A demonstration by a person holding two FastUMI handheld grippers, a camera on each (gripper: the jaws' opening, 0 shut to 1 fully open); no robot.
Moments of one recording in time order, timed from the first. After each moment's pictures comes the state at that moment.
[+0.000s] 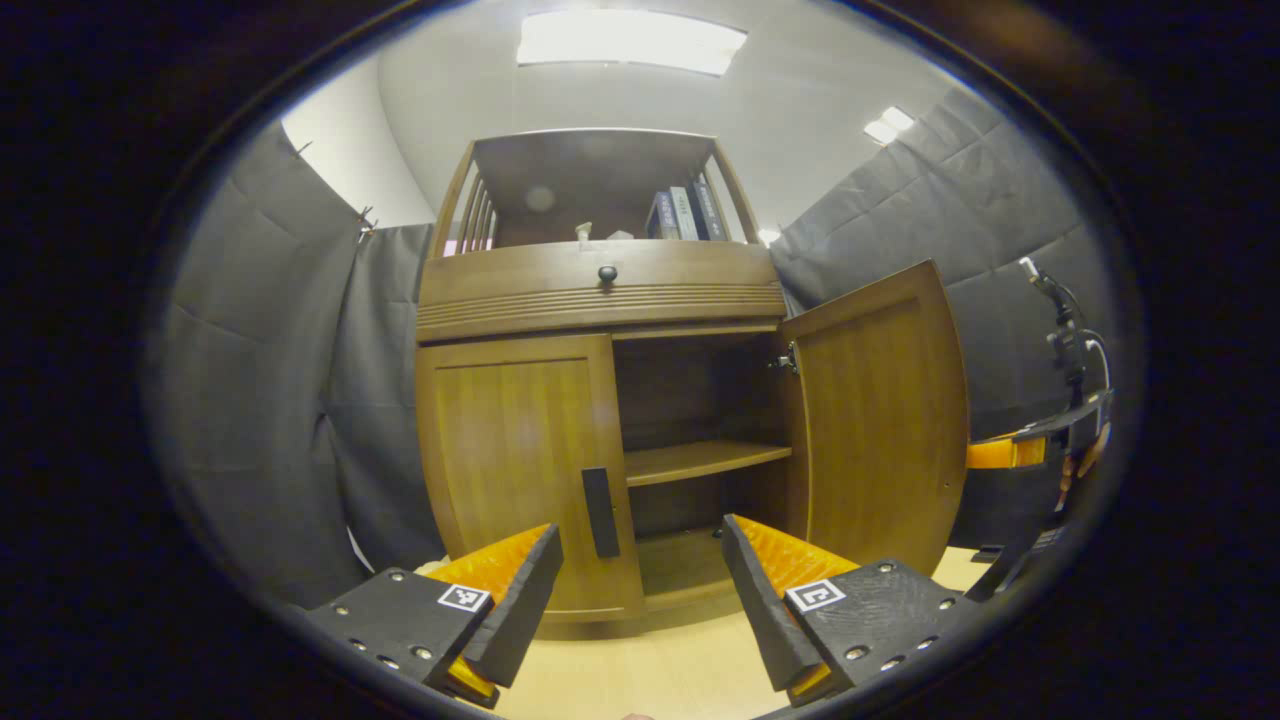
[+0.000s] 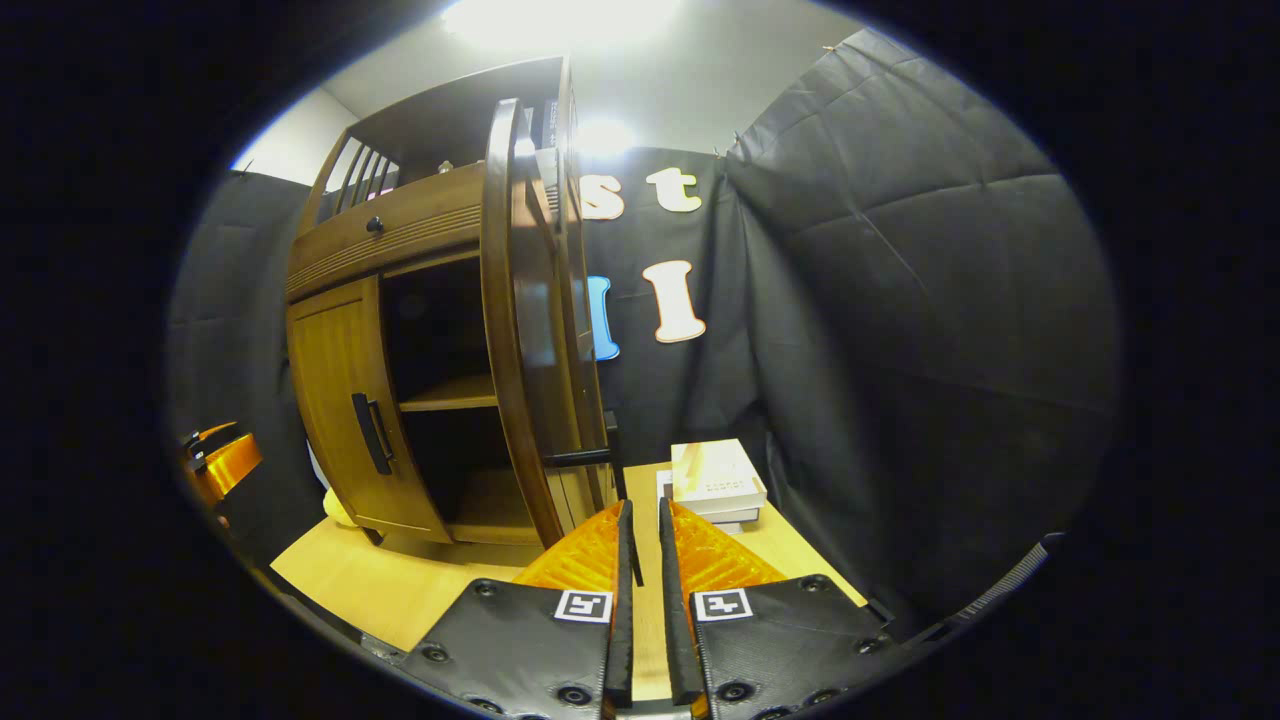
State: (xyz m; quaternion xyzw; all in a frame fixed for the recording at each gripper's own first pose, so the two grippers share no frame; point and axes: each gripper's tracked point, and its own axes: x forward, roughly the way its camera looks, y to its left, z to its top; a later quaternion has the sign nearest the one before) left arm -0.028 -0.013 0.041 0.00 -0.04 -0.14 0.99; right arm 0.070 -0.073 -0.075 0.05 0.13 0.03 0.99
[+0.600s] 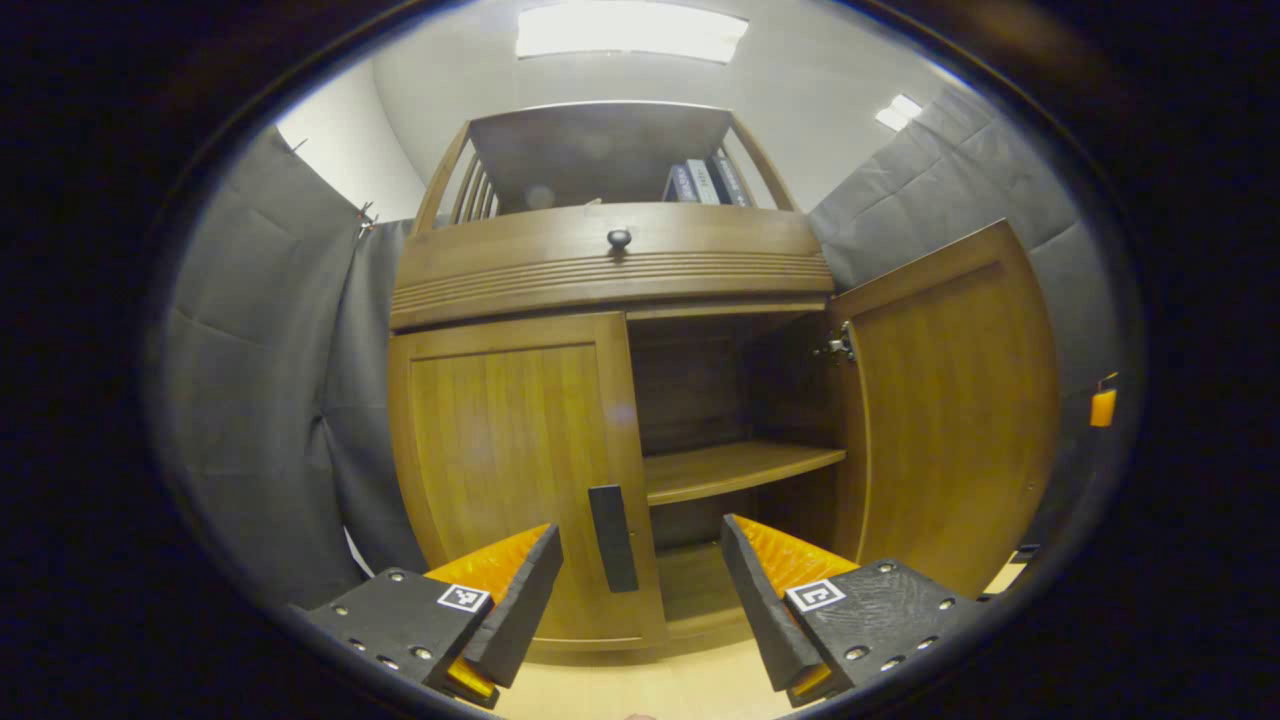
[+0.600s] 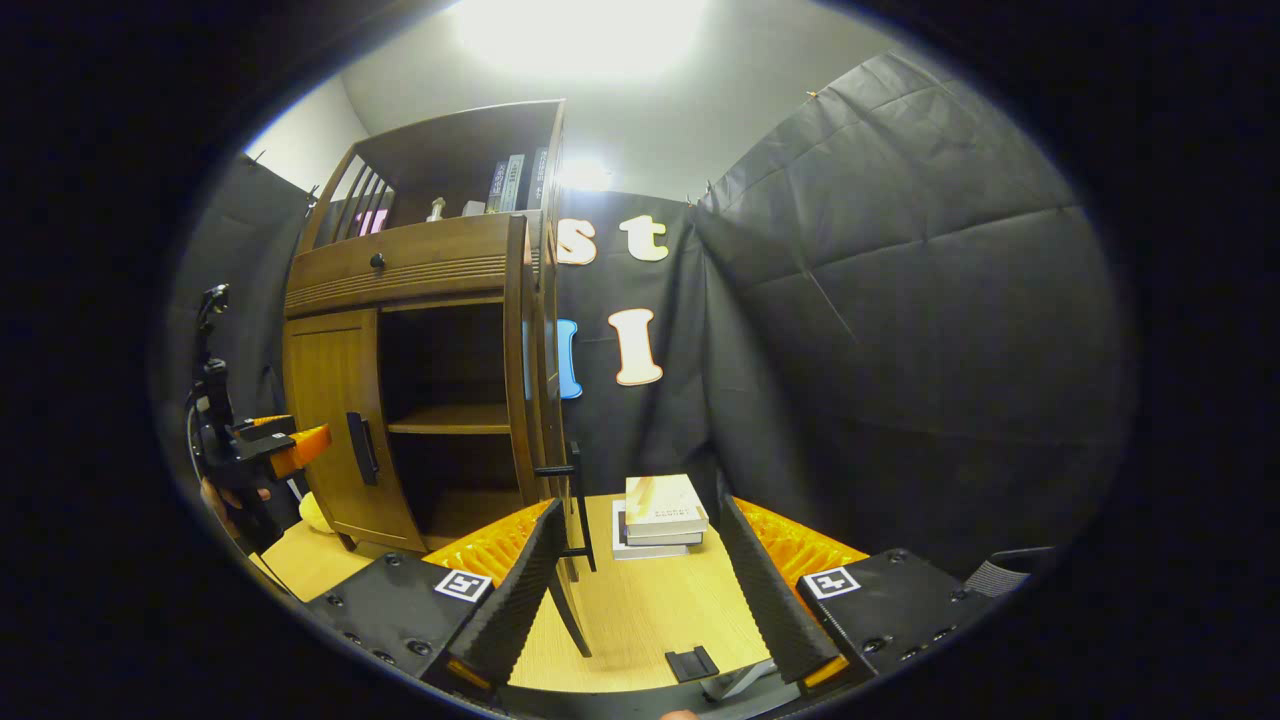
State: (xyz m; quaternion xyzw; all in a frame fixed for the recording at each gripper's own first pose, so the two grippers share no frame) left arm 0.000 -0.003 0.030 0.00 -0.02 -0.10 0.99; right arm -0.002 -0.110 -0.038 0.02 0.08 -0.02 1.00
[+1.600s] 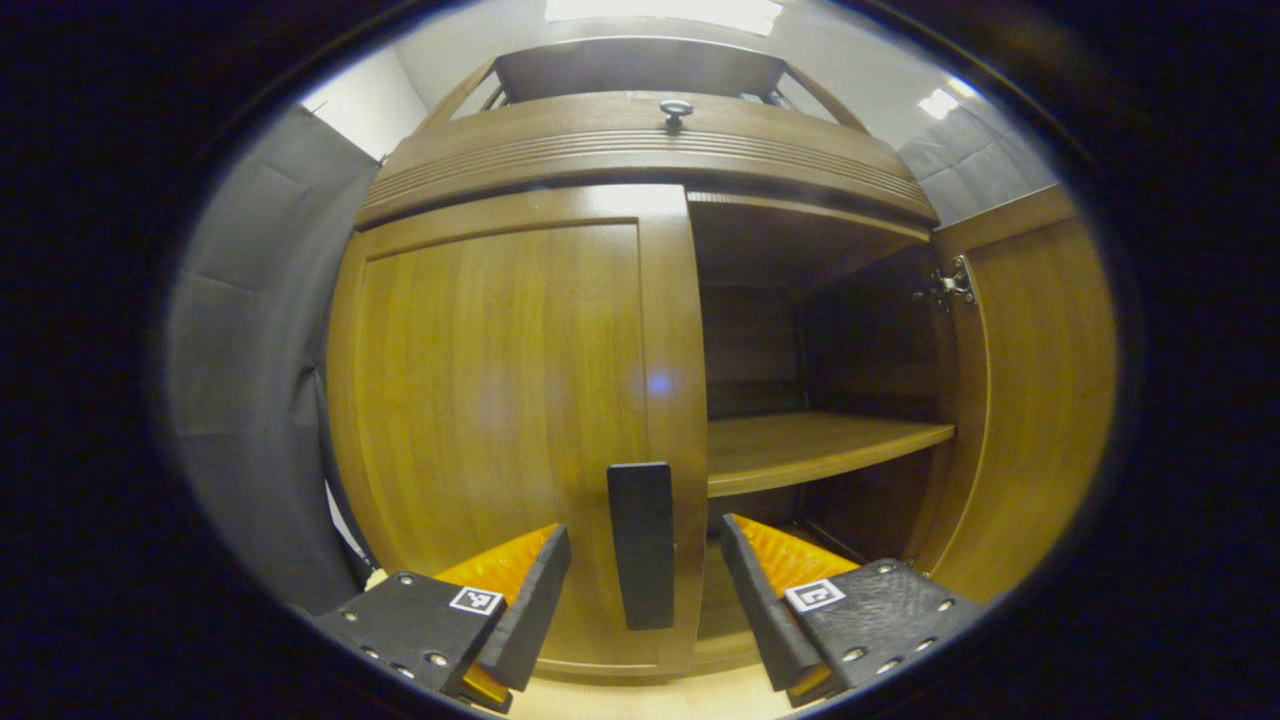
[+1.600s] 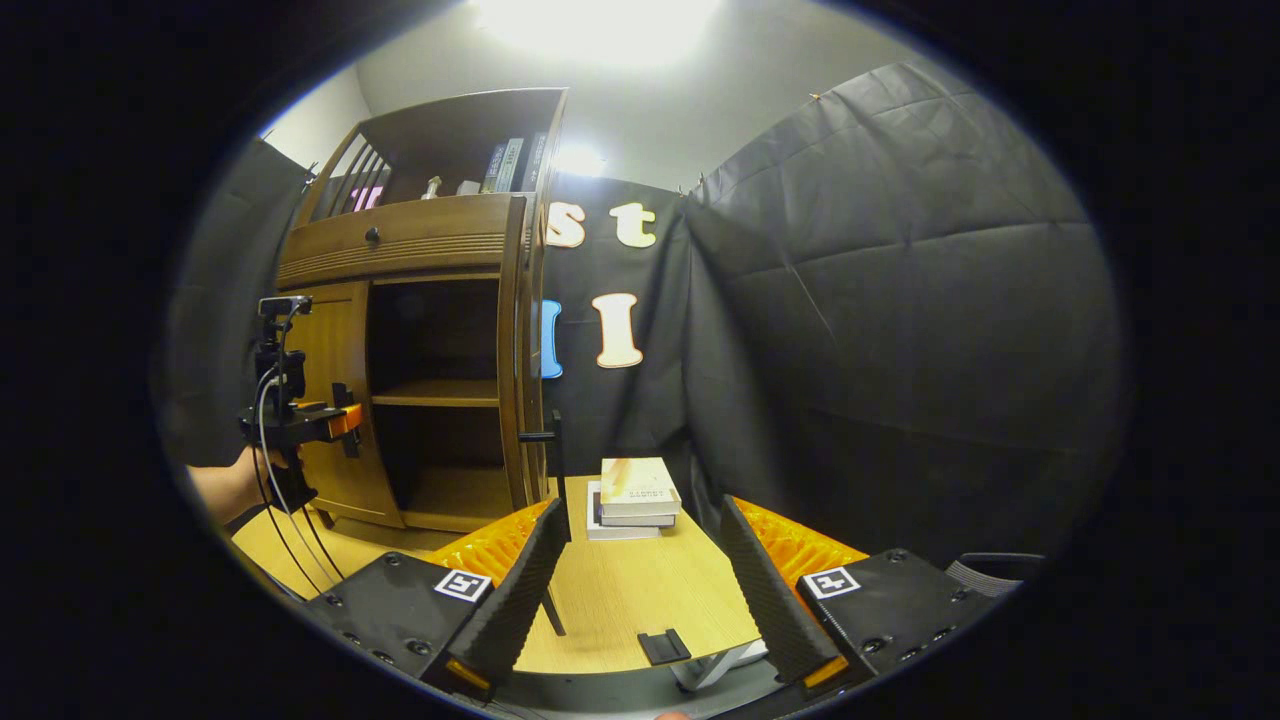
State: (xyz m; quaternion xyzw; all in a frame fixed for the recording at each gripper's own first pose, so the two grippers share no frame) left arm 0.023 0.002 0.004 -0.03 0.02 -0.07 1.00; right arm -0.021 -0.121 -0.054 0.00 0.11 -0.04 0.99
